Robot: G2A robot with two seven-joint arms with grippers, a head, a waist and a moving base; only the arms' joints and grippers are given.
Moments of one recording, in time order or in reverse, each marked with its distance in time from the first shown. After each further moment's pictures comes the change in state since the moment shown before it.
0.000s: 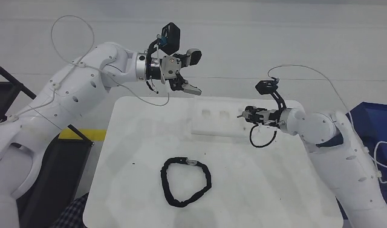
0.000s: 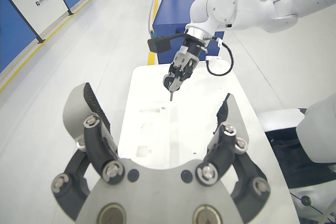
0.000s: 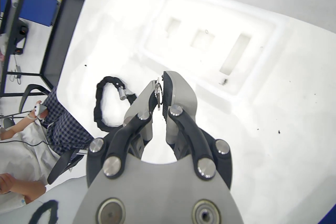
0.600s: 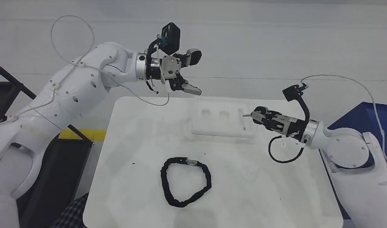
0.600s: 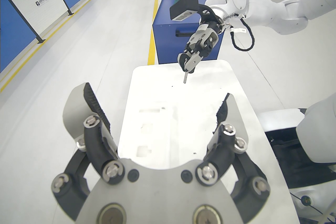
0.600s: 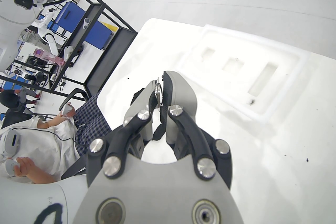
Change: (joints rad) left arm 0.000 0.000 0.000 0.000 0.000 0.000 0.000; right arm -0.212 0.030 0.207 -0.122 0.195 -0.203 -0.106
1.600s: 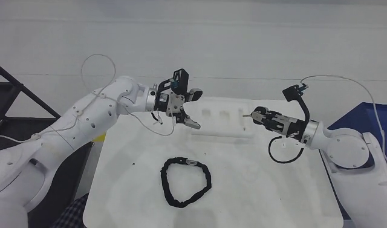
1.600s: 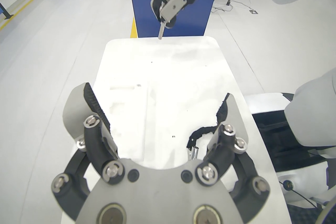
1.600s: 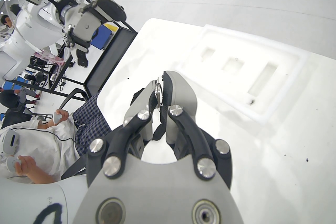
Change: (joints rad) left arm 0.227 0.003 -0.010 -0.038 0.184 0.000 0.006; right arm 0.000 0.000 0.000 0.000 0.000 0.000 0.000
